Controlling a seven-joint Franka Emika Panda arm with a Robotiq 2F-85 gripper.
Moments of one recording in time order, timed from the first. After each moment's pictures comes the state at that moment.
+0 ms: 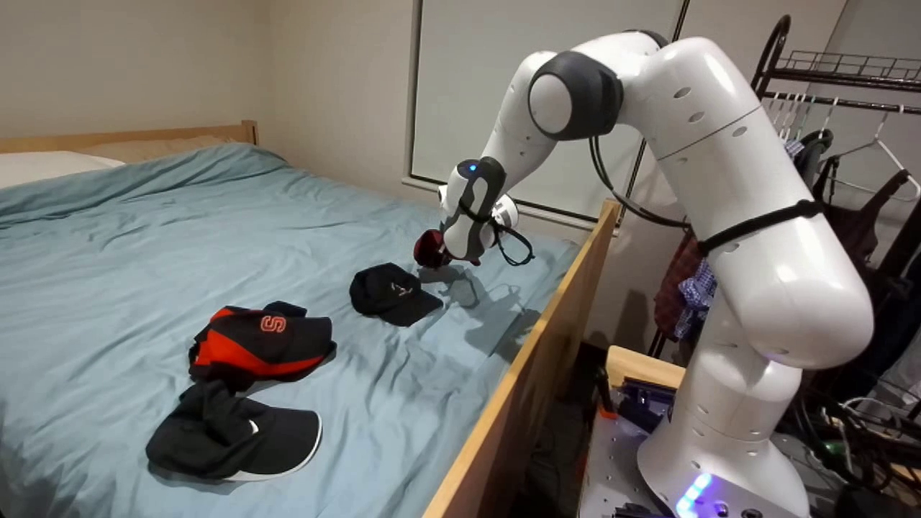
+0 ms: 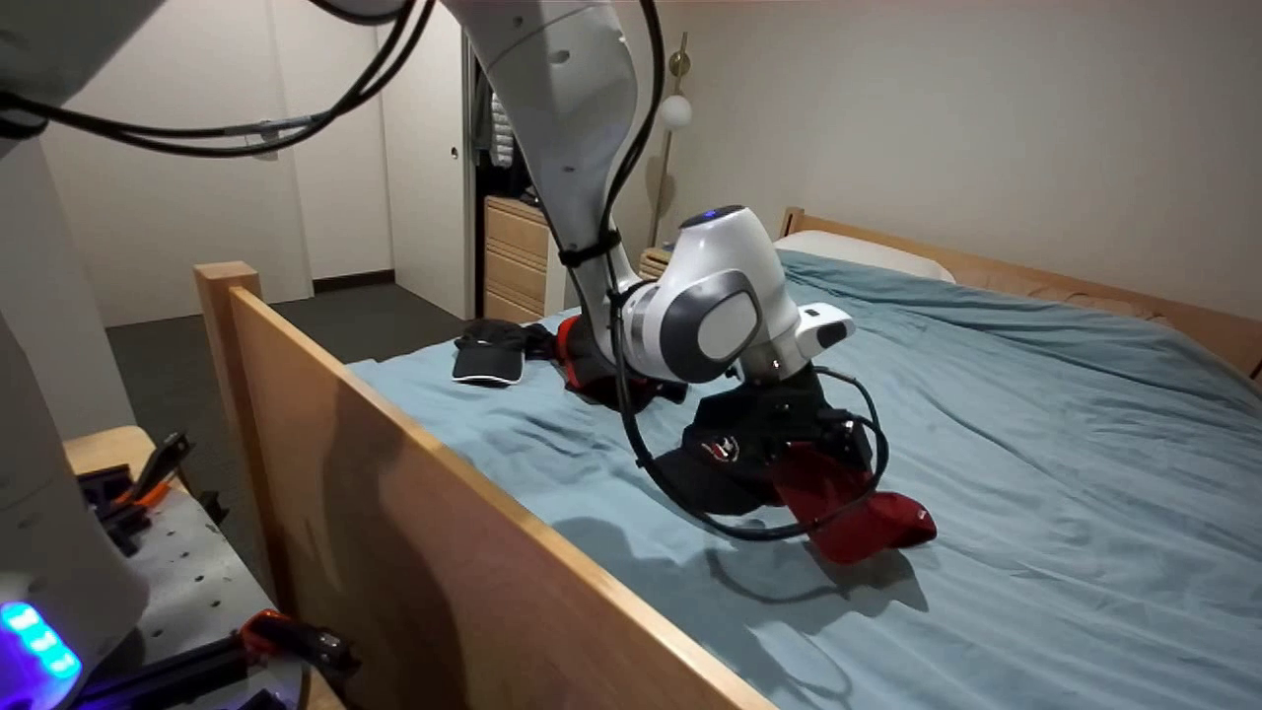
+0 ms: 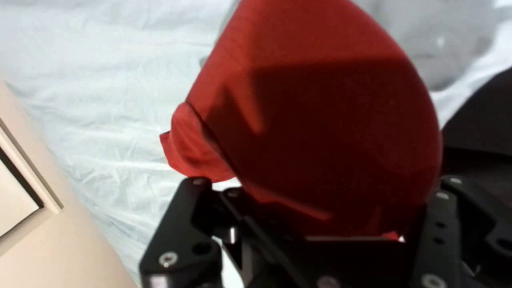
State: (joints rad) arm -0.12 0.74 -0.47 -1.97 -0.13 3.18 -0.27
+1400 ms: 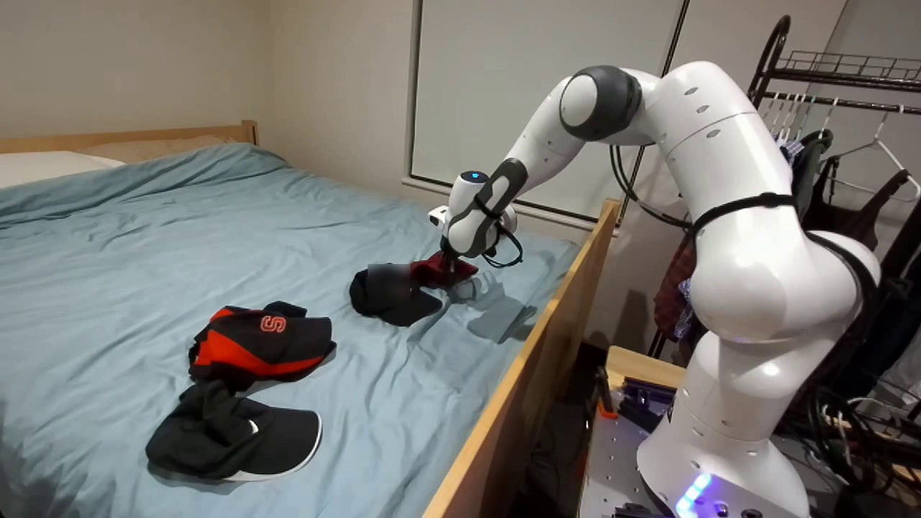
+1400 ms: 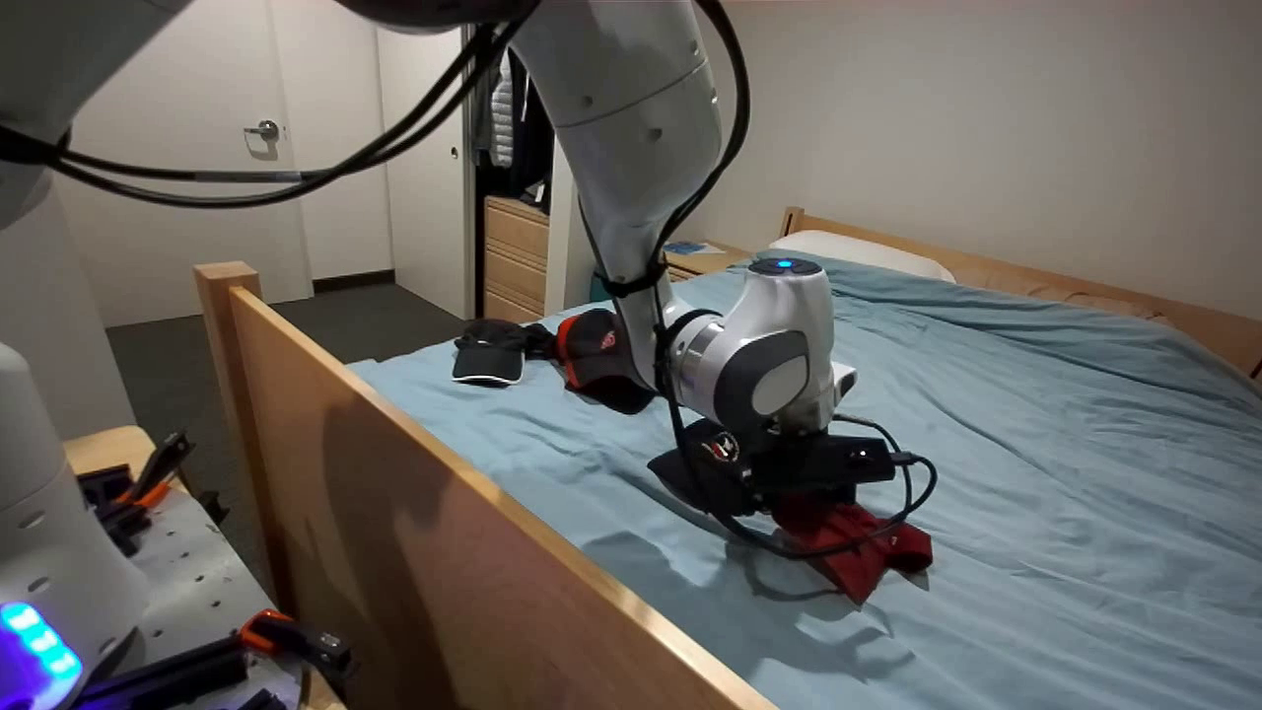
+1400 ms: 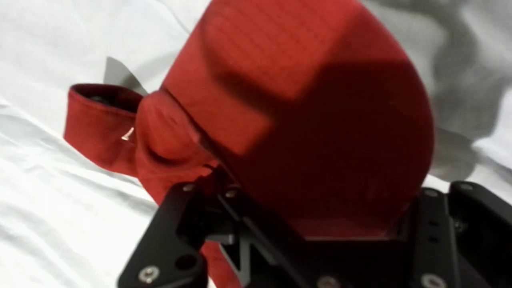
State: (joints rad) arm -0.67 0.82 0.08 -1.78 -0.38 2.91 -0.87
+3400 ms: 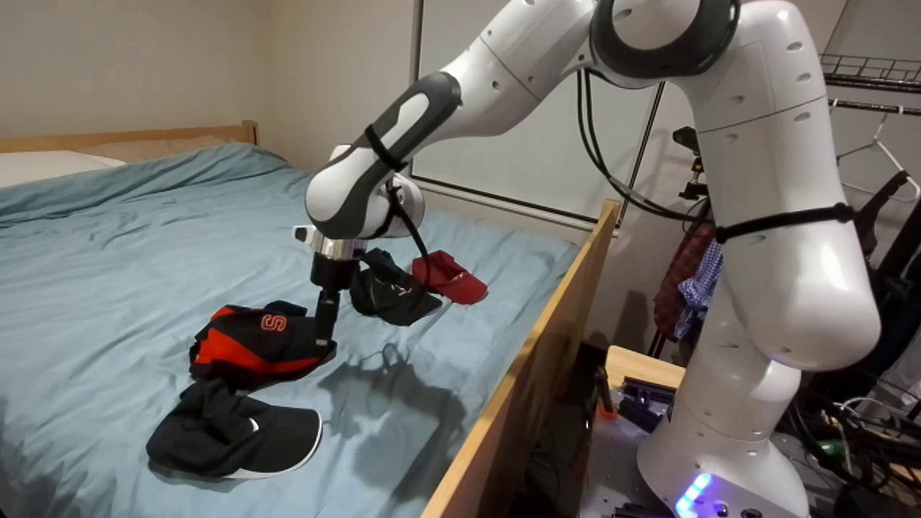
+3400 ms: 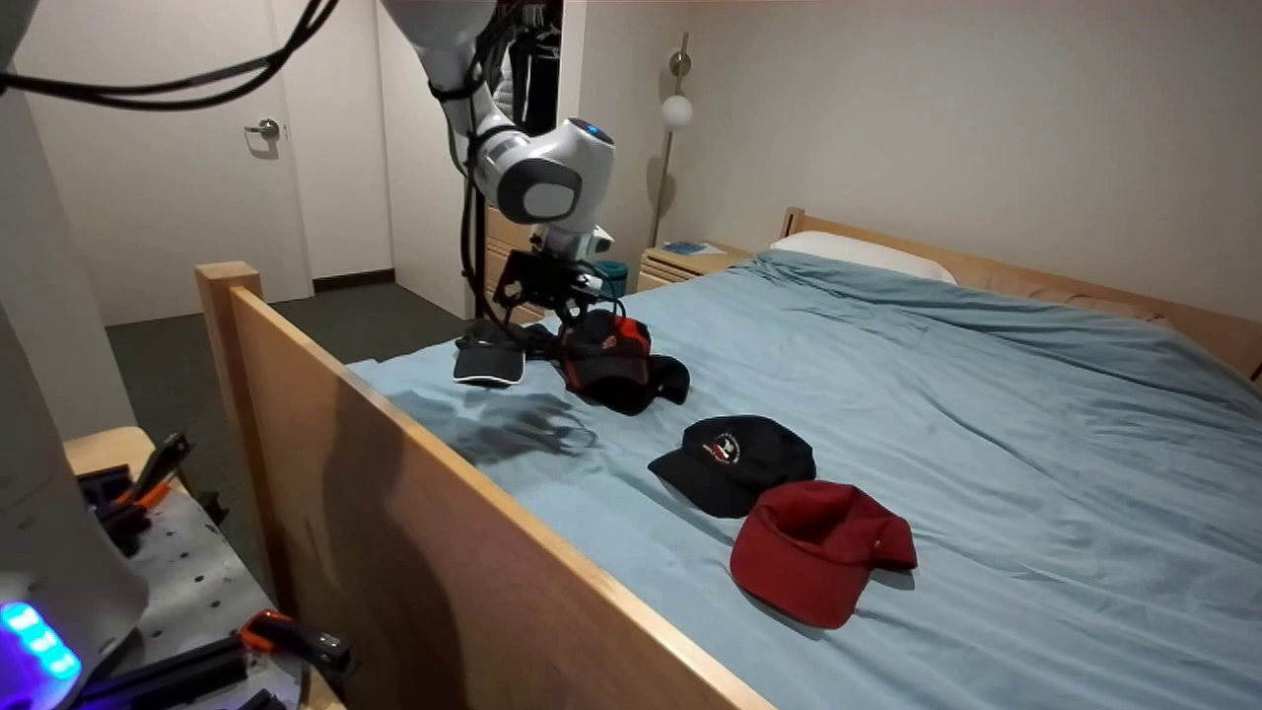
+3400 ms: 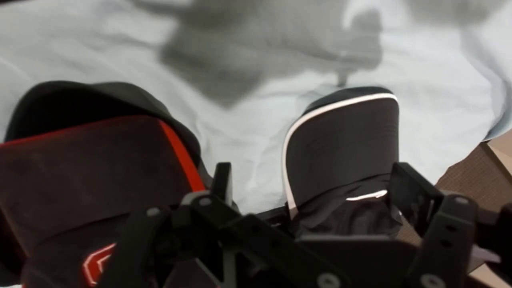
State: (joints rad) arm -0.06 0.49 0.17 -2.01 0.34 2.52 -0.85
